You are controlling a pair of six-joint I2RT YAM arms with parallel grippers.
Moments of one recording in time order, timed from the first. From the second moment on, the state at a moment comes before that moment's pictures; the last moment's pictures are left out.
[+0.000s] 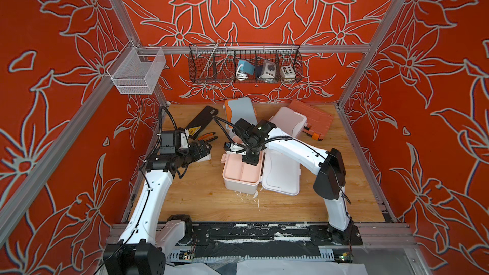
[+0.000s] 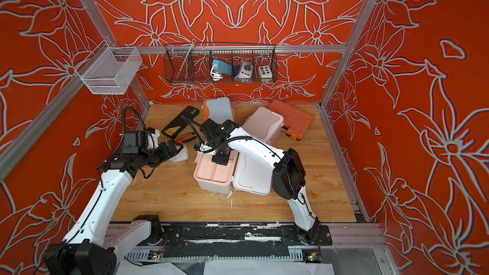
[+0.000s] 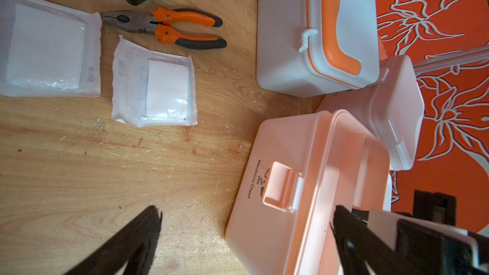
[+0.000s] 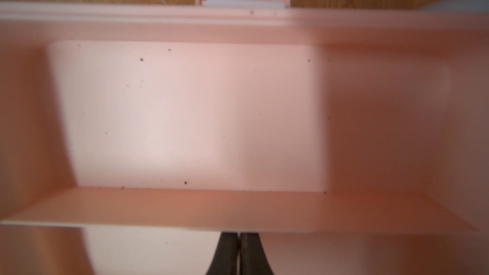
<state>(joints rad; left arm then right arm) 0.09 1.01 0.91 -0.74 0.39 -0.49 0.94 2.05 1.96 -1.25 -0.07 -0.52</state>
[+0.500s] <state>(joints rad) 0.09 1.01 0.90 -0.74 0.39 -0.49 0.93 2.05 1.89 -1.19 -0.13 -0.48</state>
